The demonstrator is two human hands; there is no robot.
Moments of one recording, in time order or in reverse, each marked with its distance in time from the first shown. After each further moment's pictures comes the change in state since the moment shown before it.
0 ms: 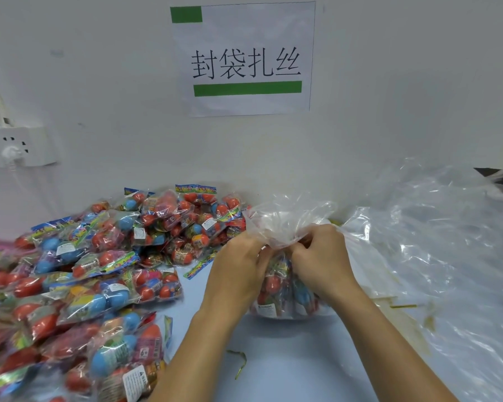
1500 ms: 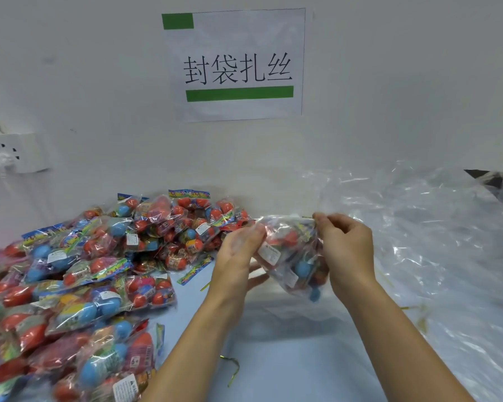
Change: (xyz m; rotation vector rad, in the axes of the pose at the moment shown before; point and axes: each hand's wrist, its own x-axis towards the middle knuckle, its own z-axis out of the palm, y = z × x) left_hand 0.002 0.010 0.009 -1.048 -0.078 -0.832; right_hand 0.018 0.011 -0.022 0.545 0.301 0.280
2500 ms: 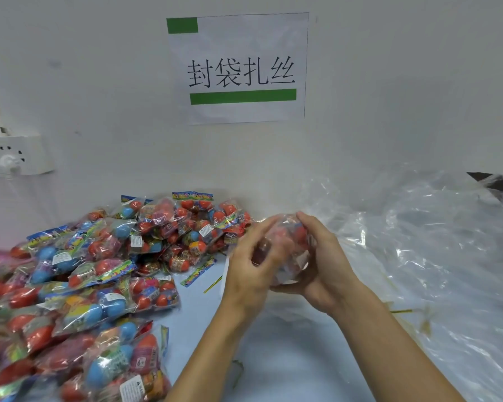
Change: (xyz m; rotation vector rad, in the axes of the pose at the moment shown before) left_hand -0.006 -0.002 0.007 0.227 -0.138 0.563; right_hand -0.030 -0.014 0.012 0.251 -0.552 0.399
